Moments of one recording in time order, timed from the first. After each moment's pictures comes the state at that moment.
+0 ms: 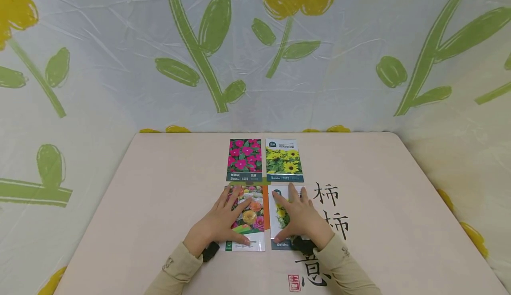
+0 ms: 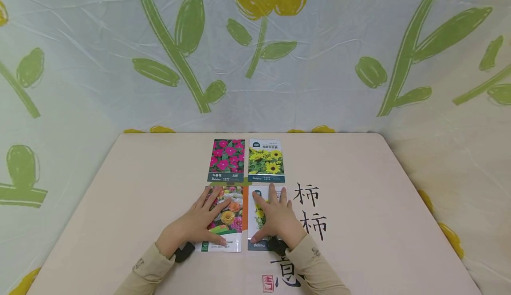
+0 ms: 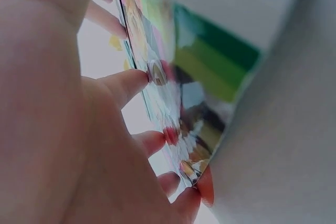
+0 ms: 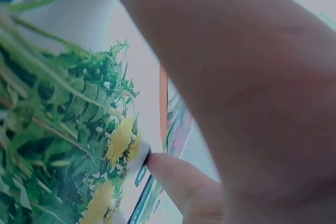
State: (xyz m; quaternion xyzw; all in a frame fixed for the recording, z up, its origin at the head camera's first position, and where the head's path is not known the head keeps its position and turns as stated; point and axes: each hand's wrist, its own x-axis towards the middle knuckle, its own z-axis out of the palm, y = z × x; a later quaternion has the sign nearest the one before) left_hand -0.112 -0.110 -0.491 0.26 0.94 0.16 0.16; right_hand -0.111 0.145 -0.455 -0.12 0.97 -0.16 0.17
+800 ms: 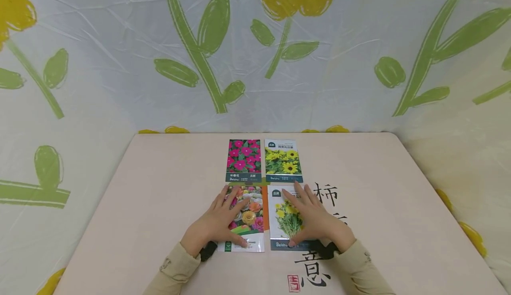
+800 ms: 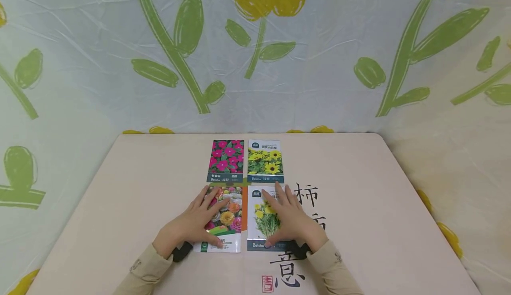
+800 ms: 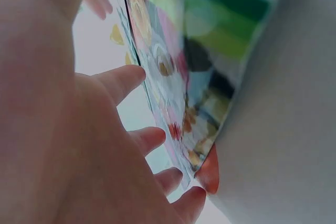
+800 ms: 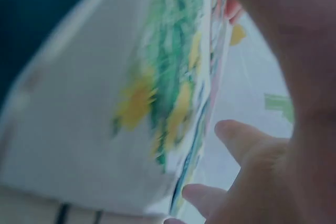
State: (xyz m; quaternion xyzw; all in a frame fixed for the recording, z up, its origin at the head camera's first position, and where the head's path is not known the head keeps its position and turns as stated) left_hand -0.112 -0.114 -0.486 0.26 0.94 0.18 0.16; right_hand -0.110 0.195 -0.470 -0.21 0.94 -0.20 0.15
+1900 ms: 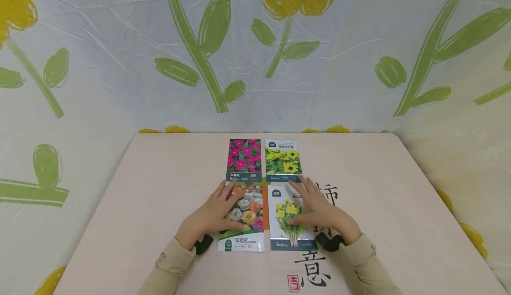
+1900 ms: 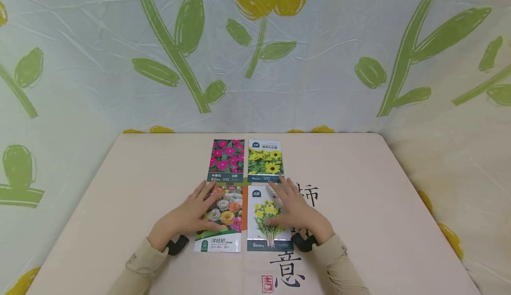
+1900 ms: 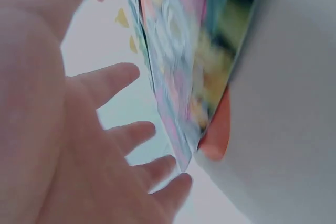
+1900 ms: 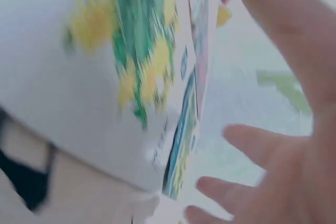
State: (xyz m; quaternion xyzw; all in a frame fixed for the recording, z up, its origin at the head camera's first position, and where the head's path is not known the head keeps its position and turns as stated) left_hand -0.128 -0.127 -0.482 0.28 0.93 0.22 0.12; right_hand -0.131 0.209 -0.466 -0.22 0.93 -0.27 0.11
